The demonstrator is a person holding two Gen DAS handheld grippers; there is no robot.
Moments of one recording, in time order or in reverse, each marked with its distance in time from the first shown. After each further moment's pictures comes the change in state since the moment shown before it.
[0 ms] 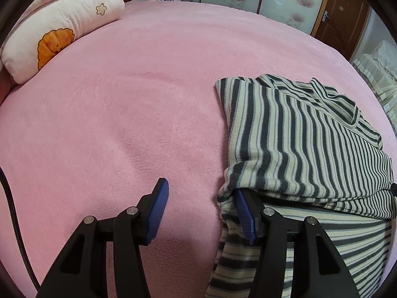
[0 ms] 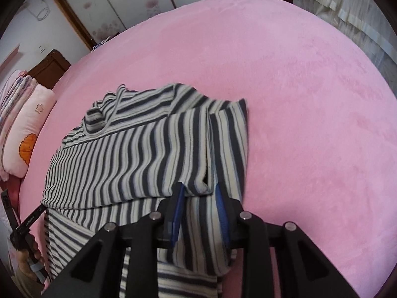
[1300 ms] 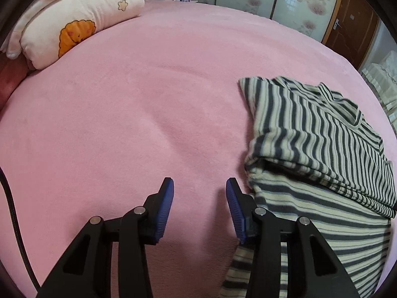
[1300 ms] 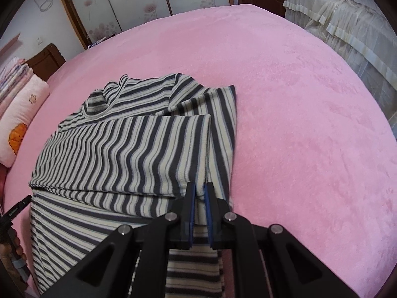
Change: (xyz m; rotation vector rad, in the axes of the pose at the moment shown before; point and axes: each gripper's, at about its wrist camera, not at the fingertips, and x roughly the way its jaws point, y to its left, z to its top) left arm -0.036 0.039 -0.027 -0.038 -0.017 0.023; right arm -0.033 0.018 -0.044 -0.061 -0.053 -0.109
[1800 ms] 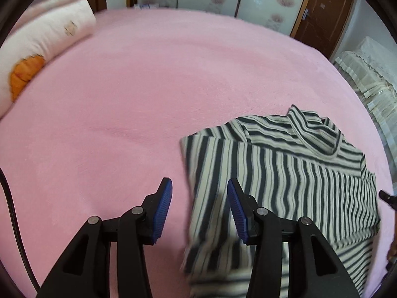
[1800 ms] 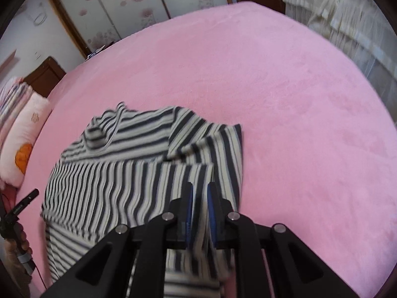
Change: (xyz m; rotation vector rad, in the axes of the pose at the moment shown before) left arm 0.044 -0.061 0.104 0.127 0.057 -0.178; right arm 0.030 -0.017 0.071 0.100 0.023 0.091
